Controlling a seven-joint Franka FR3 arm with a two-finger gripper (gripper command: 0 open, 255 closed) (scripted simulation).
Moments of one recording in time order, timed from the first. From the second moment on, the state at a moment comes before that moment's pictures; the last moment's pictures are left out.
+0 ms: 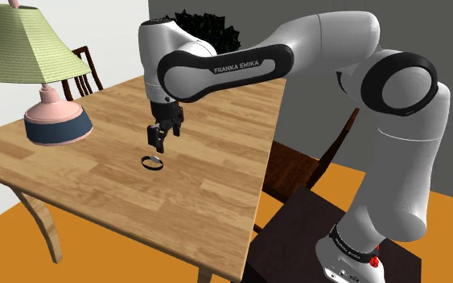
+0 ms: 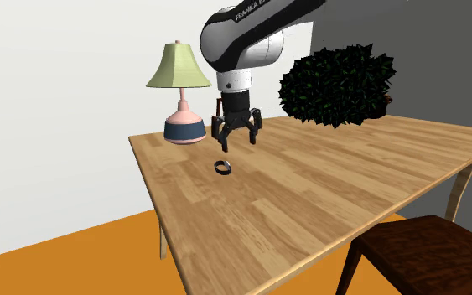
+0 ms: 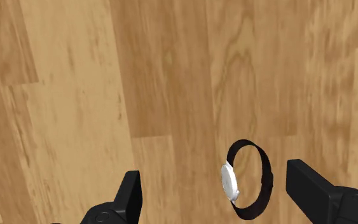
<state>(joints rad) 0.25 0.32 0.31 -1.57 -0.19 1.86 0.21</state>
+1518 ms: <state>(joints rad) 0.30 0.46 0.31 -1.49 -0.26 1.91 0.23</state>
